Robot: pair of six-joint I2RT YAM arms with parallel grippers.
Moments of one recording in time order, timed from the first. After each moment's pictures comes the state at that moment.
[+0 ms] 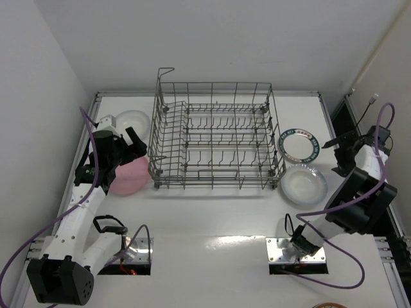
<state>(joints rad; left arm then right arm) -0.04 0.90 0.80 -0.41 0.02 -0.45 -0.69 1.52 1.05 -0.53 -0.27 0.57</state>
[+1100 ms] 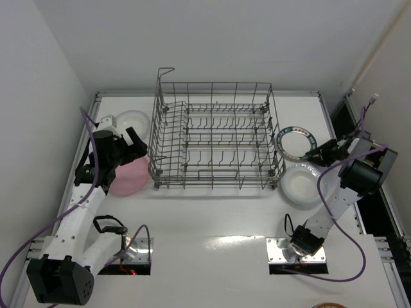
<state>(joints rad) -0.04 0.90 0.80 -0.41 0.03 -0.45 -0.65 2.06 1.22 -0.40 -0.63 0.44</state>
